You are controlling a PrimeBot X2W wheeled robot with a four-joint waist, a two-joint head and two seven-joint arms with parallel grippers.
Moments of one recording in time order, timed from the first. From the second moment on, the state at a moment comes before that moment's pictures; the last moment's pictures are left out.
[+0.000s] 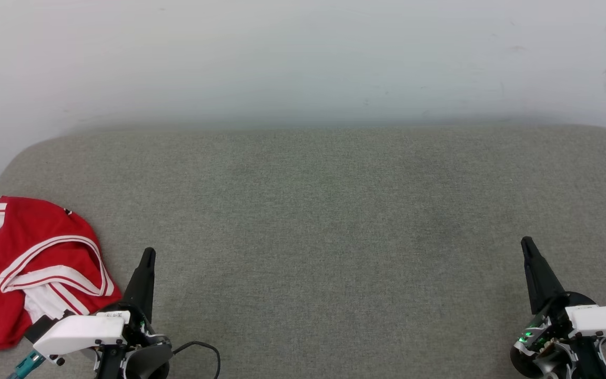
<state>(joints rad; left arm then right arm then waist) -0.11 0.05 0.12 0.25 -1.61 -0.13 0.11 -0.10 -0.05 -0.11 0.25 1.62 0.13 0.11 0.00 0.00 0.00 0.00</state>
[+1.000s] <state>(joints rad) -0.11 0.05 0.12 0.25 -1.61 -0.13 0.11 -0.10 -0.05 -0.11 0.25 1.62 0.13 0.11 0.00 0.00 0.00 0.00</state>
